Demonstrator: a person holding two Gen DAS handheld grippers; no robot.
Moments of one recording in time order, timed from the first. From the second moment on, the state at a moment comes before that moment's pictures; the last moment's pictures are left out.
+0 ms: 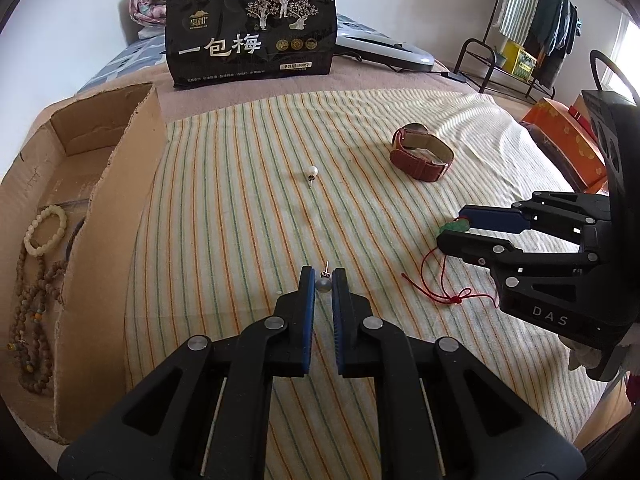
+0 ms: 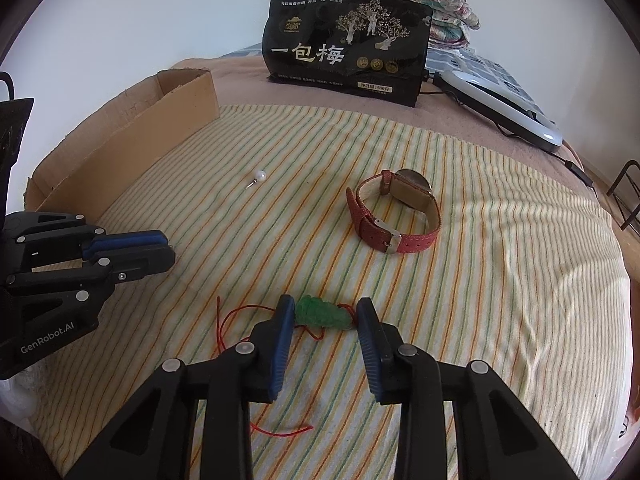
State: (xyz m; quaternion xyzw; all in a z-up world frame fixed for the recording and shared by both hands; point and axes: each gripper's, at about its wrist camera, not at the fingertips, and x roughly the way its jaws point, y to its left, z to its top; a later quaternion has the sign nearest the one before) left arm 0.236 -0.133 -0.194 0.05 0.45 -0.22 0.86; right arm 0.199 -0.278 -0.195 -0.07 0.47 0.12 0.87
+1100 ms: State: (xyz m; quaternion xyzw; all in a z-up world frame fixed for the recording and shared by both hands) left arm 0.195 -0.085 -0.092 0.03 0.37 -0.21 0.91; right arm 0.170 -0.283 -0.079 -0.04 0.39 0.11 0.91
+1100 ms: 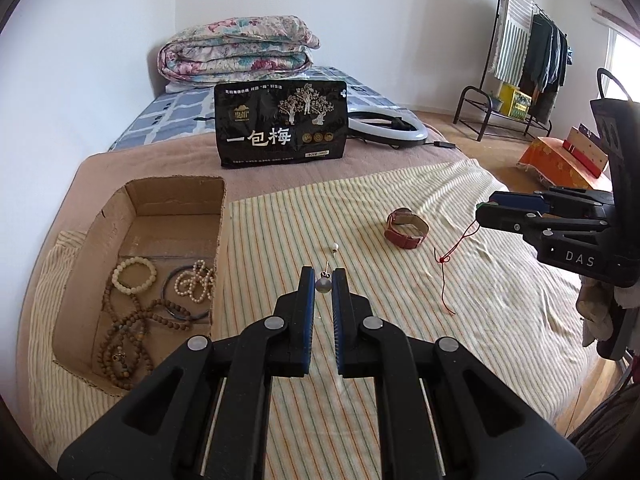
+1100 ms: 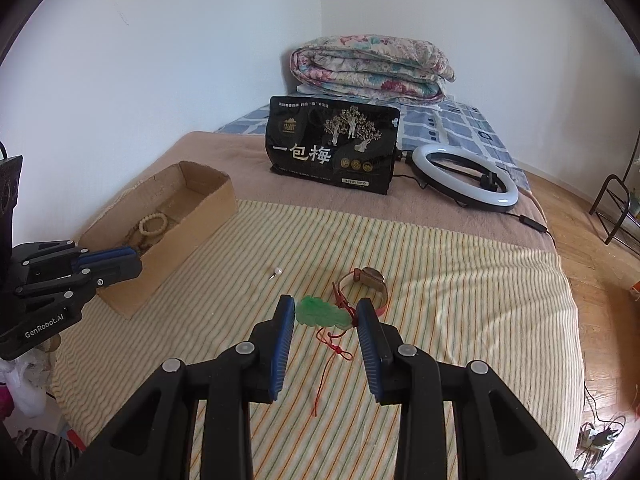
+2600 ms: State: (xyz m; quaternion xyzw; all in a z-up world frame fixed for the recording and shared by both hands) left arm 0.214 0.077 -0.068 0.01 0.35 -0.09 0.93; right arm 0.226 -0.099 -0.019 -0.03 0.34 0.25 0.90
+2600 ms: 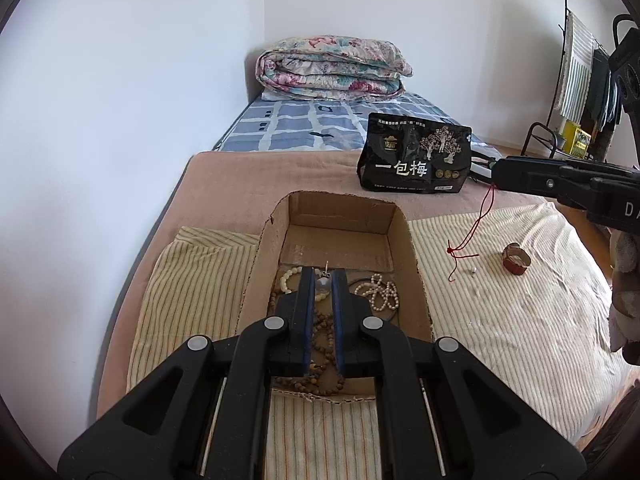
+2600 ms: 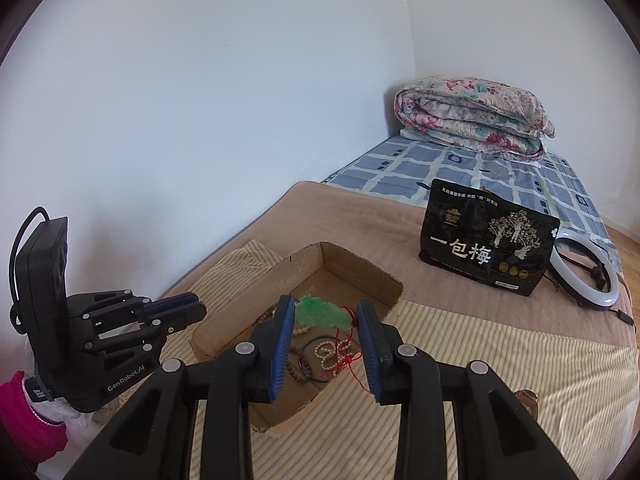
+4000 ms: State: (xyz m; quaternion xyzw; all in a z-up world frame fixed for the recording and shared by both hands) left arm 0.277 0.075 -0.125 -0.01 0.40 -0.07 0.91; right arm 0.328 -0.075 -0.104 -0.01 0.40 0.20 0.89
